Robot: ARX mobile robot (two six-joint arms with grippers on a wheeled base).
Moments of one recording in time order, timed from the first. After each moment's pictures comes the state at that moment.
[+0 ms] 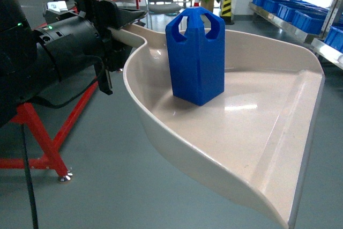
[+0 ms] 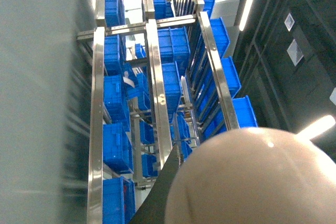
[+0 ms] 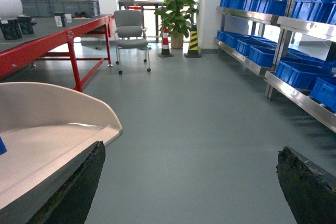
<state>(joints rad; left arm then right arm) -0.25 2.00 0.87 1.28 0.33 -1.48 0.33 0.62 0.07 0.64 0.39 -0.01</state>
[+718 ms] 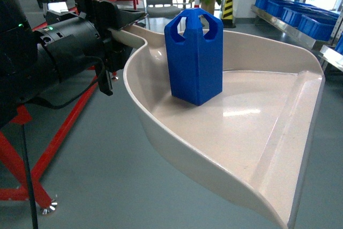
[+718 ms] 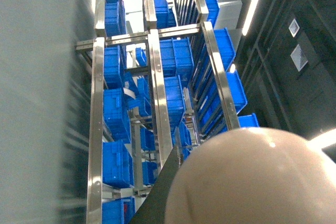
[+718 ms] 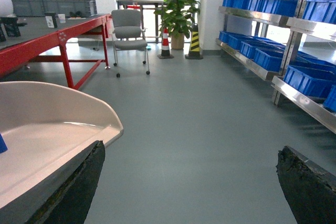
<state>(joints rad) -0.25 2.00 0.87 1.28 0.33 -1.48 0.33 0.62 0.07 0.64 0.39 -0.01</state>
